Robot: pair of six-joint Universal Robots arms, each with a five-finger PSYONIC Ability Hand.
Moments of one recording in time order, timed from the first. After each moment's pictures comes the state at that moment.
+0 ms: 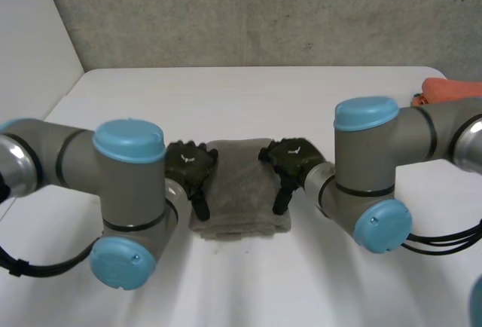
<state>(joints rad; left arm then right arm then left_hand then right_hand) 4.09 -2.19 -1.36 3.16 -1.73 3.44 2.15 -0.80 1.10 0.15 1.47 2.90 0.19 0.20 0.21 0.20 0.05 0.19 0.22 0.21 0.23 0.07</state>
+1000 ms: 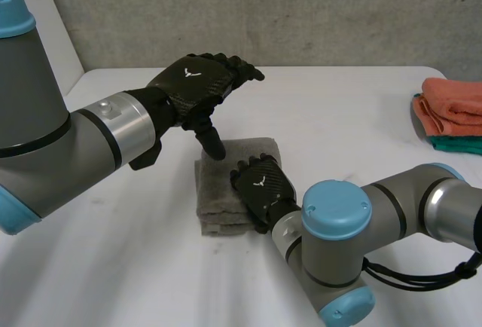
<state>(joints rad) 4.21 -1.87 -1.24 2.94 -1.17 3.35 2.32 -0.84 1.47 -0.40 1.56 2.67 0.19 0.20 0.21 0.20 0.05 0.36 0.36 0.43 0.43 0.23</state>
